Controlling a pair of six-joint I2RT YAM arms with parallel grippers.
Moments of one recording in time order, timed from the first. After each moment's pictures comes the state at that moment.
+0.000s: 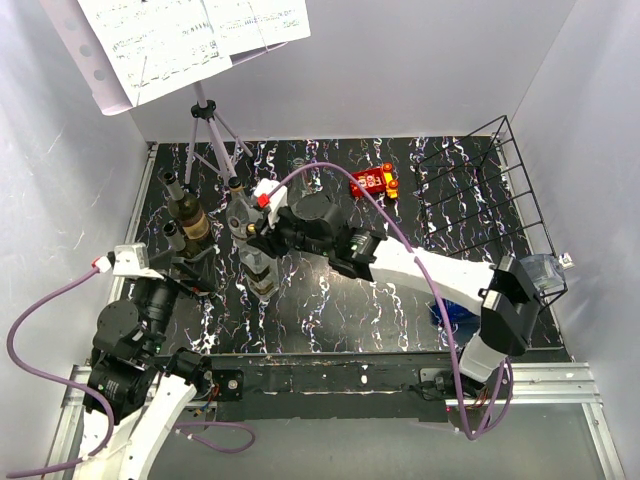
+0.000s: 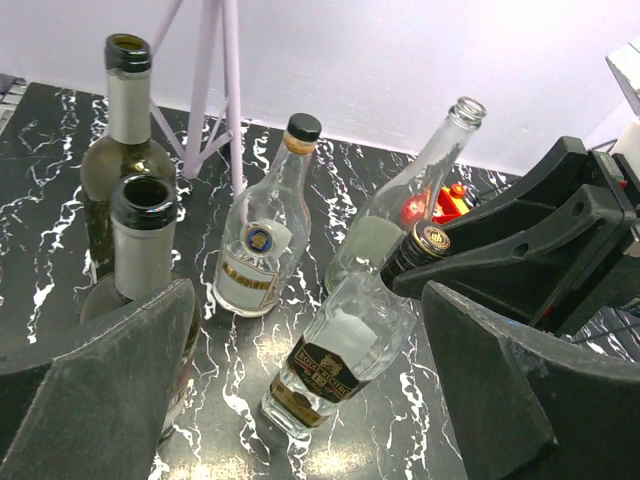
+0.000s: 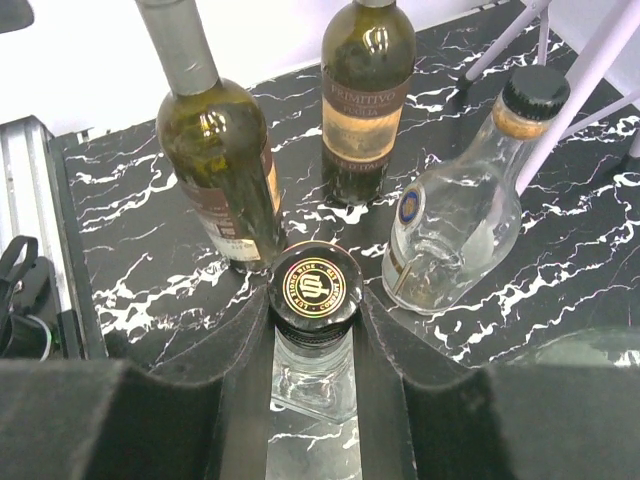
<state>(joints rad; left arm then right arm) -0.36 0.21 0.75 -0.50 -0.20 -0.30 1.09 1.63 1.34 0.08 -0.10 -0.01</state>
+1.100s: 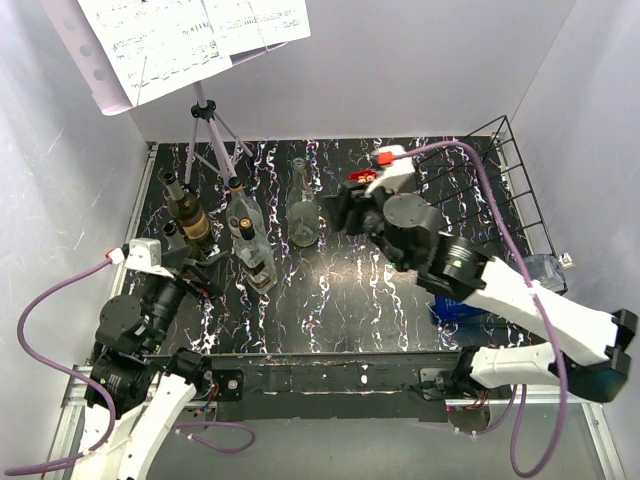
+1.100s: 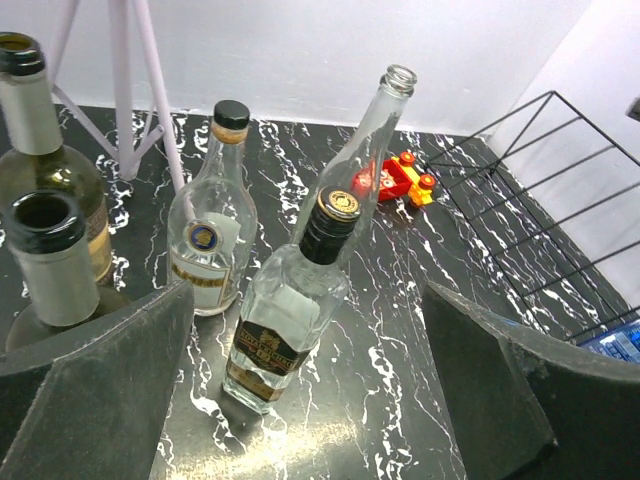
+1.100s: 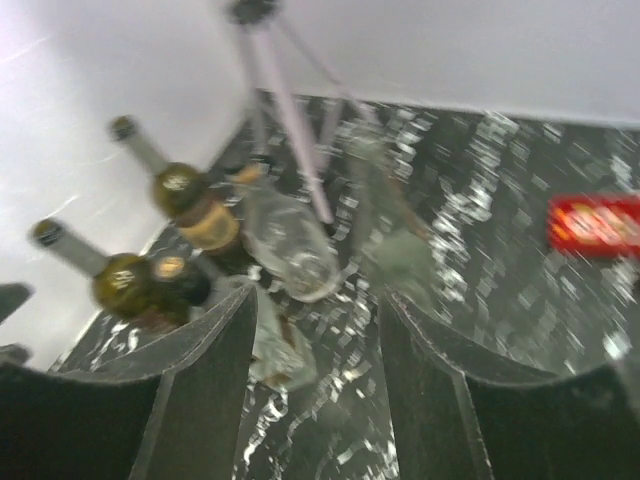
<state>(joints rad) -0.36 0.22 0.76 -0.49 -0.07 -0.29 1.11 1.22 1.32 -0.16 0.46 0.32</state>
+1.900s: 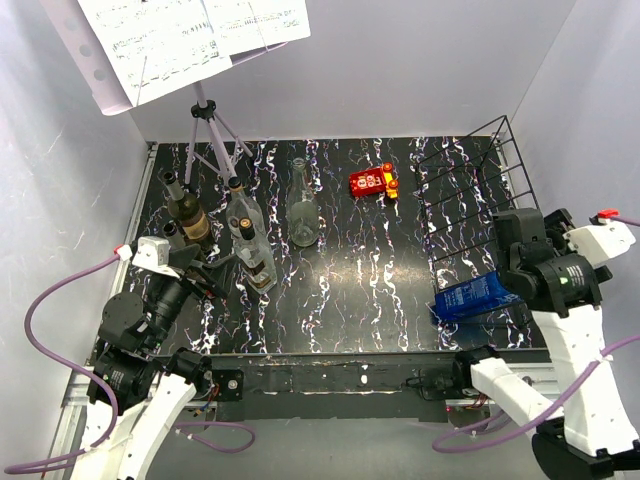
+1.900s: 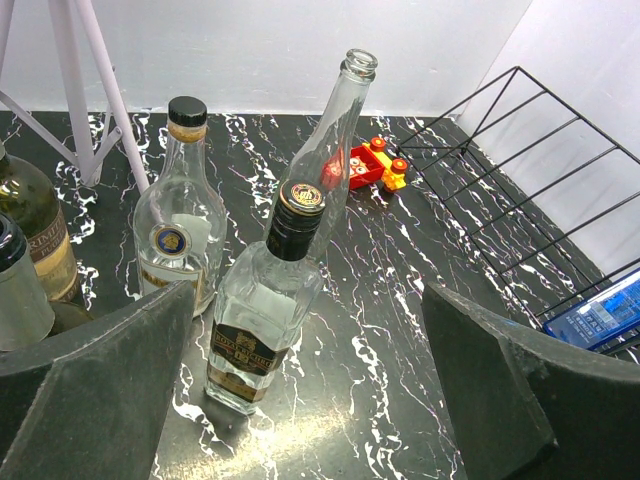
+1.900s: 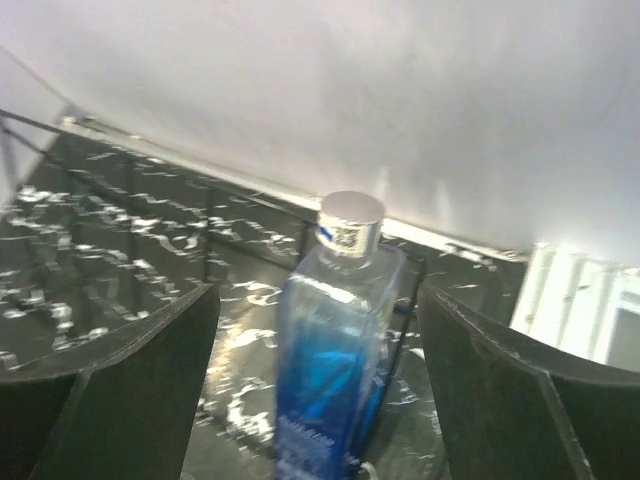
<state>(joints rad) -0.36 0.25 0.74 -0.45 0.04 -0.27 0.32 0.85 1.31 -1.40 1.15 1.14</state>
